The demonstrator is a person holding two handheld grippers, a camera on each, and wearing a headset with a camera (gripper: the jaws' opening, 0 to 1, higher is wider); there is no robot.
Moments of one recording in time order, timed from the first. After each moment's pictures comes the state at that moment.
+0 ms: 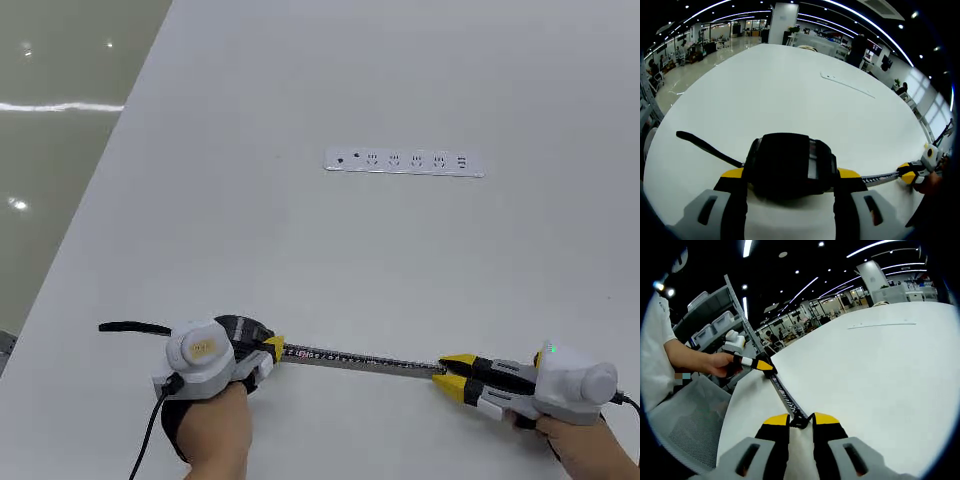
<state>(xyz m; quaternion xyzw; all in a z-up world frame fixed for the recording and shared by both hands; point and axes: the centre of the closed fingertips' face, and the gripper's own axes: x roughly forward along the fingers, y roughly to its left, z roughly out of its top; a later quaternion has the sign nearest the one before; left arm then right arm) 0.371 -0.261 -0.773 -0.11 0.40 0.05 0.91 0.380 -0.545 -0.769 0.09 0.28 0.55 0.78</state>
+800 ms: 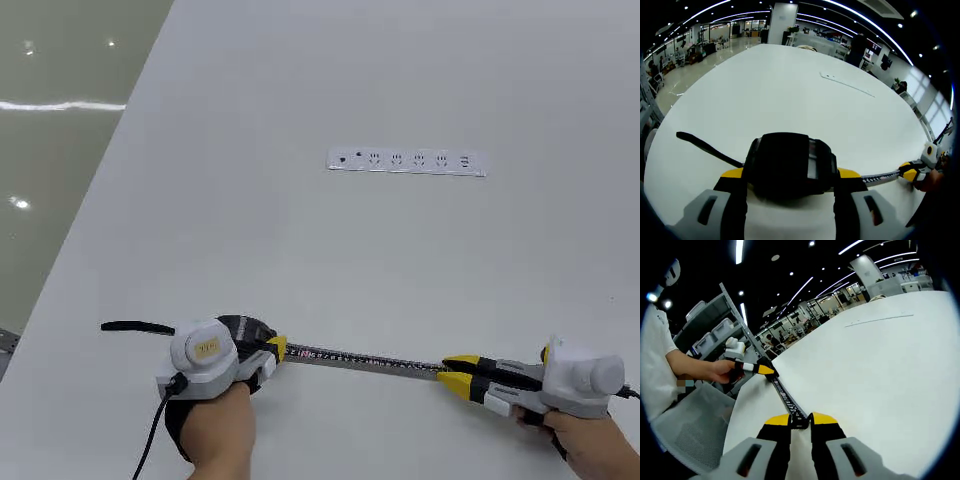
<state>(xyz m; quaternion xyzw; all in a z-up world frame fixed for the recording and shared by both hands) 0.371 -0.261 -0.773 -0.11 0.40 0.05 0.91 0.379 -0.545 -0.764 0.10 0.27 0.56 0.78</state>
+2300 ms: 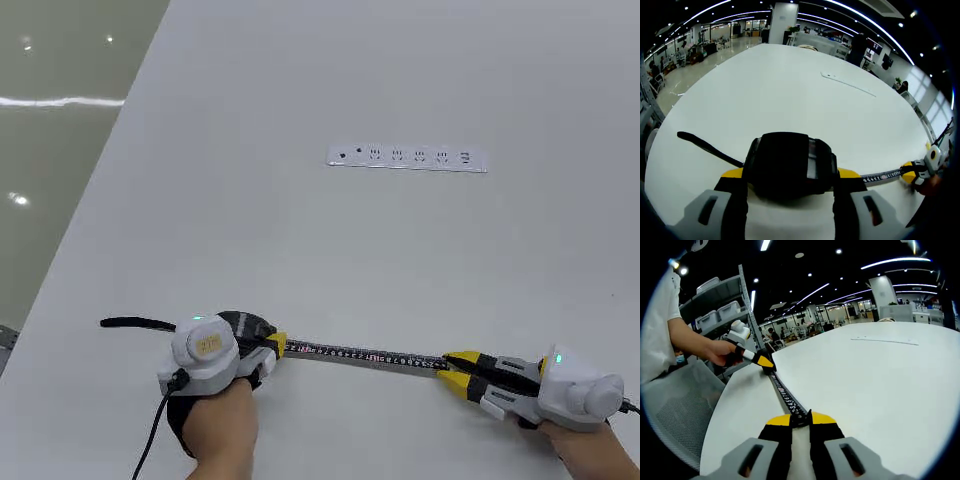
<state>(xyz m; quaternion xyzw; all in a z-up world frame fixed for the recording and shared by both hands) 0.370 -0.261 -0.774 -0.11 0.41 0.05 0.91 0.378 -0.546 -0.768 0.02 0.22 0.56 0.80</state>
